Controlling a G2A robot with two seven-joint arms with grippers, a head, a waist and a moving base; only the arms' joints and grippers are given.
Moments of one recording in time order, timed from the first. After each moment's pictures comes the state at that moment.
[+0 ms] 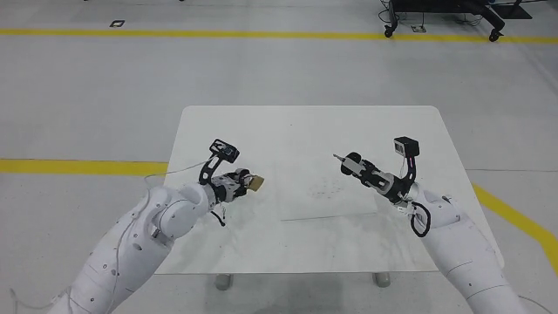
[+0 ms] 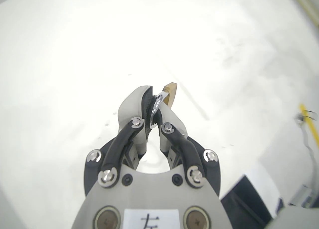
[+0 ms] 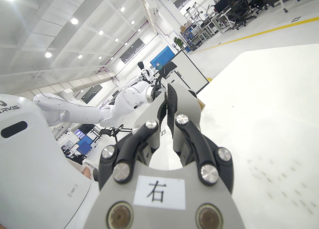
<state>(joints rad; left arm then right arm) 1.14 -0.94 -0.94 -1.64 0.51 -0.16 -0.64 -1.30 -1.05 1.24 -1.25 0.29 -1.01 0.71</state>
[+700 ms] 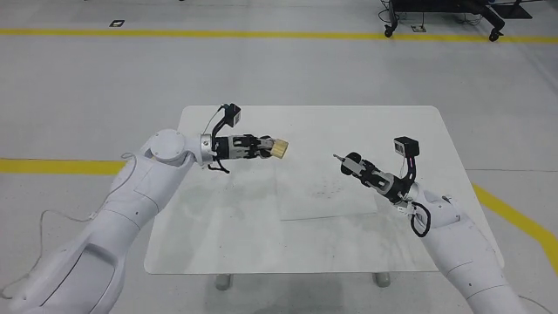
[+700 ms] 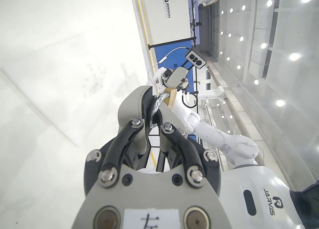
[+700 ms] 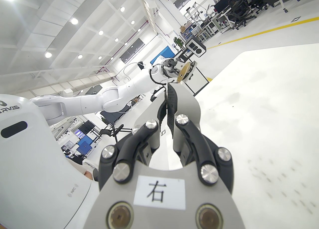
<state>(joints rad) 0.64 -1.18 -0.70 -0.84 -0.62 -0.33 -1.12 -1.30 -1.05 1.24 -1.25 0.29 -1.01 0.71</state>
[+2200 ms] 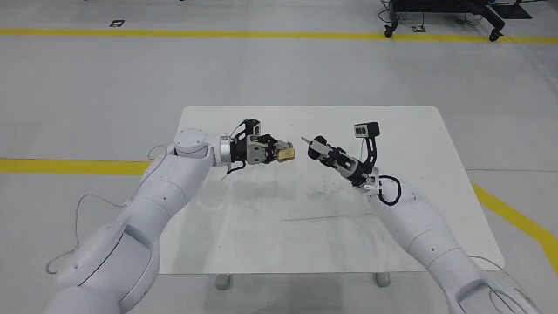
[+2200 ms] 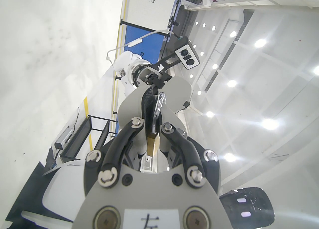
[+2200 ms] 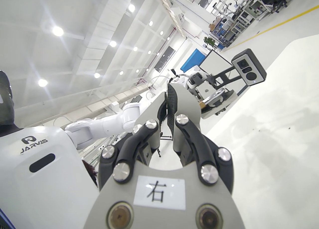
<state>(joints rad) 0.55 -1.38 -0.64 -0.51 -0.88 -0.04 -1.27 -1.04 -1.19 0.97 -1.00 0.70 -0.97 0.85</state>
